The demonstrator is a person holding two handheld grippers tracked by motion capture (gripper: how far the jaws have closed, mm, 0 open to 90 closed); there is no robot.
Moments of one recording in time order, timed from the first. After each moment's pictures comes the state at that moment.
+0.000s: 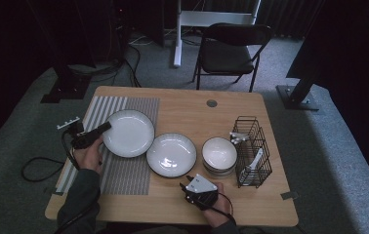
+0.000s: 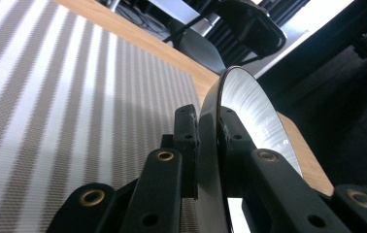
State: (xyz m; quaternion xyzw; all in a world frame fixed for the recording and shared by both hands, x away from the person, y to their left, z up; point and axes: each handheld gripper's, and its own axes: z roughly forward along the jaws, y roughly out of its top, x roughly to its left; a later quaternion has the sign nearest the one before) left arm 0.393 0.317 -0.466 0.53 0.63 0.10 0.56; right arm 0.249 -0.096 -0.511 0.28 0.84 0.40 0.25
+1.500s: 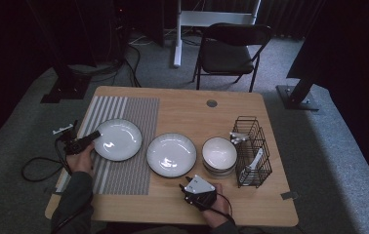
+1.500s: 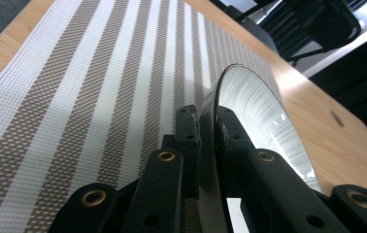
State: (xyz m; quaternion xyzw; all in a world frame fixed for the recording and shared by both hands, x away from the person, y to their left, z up) left arm 0.400 0.350 -0.508 0.52 0.69 0.12 0.49; right arm 0.249 -0.094 -0.516 0.27 0.84 0.39 0.25
